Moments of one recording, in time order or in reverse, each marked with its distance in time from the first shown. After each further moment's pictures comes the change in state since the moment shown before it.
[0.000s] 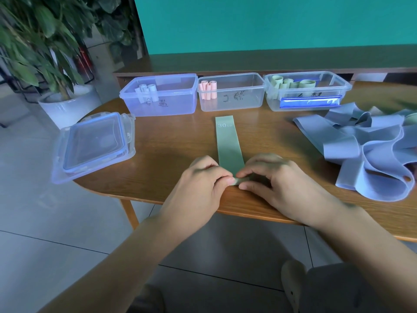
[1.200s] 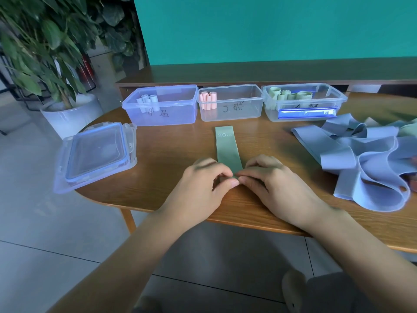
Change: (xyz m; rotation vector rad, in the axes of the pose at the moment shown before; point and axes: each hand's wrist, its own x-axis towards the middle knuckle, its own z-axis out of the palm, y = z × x) left_hand 0.023 -0.010 0.001 -0.087 -0.035 -0.022; right_hand 0.011 0.007 0.010 -0.071 0.029 0.122
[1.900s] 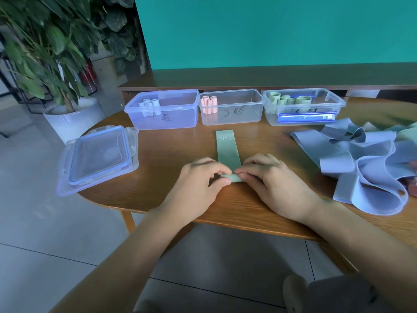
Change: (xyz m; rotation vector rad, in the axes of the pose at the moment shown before) left_hand 0.009 -0.007 -0.005 -0.024 0.002 -0.041; right_hand 0.013 0.009 0.000 -0.064 -0.026 -0.041
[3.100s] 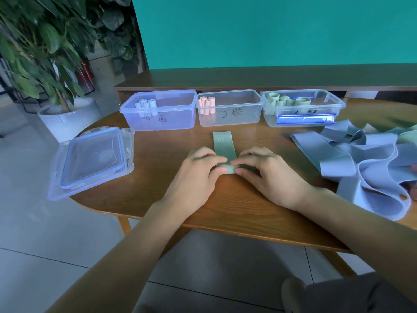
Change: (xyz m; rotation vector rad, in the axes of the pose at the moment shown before) left_hand 0.024 -0.015 0.013 0.121 0.078 0.036; right_hand 0.026 0.019 -0.001 0.026 0.009 -0.047
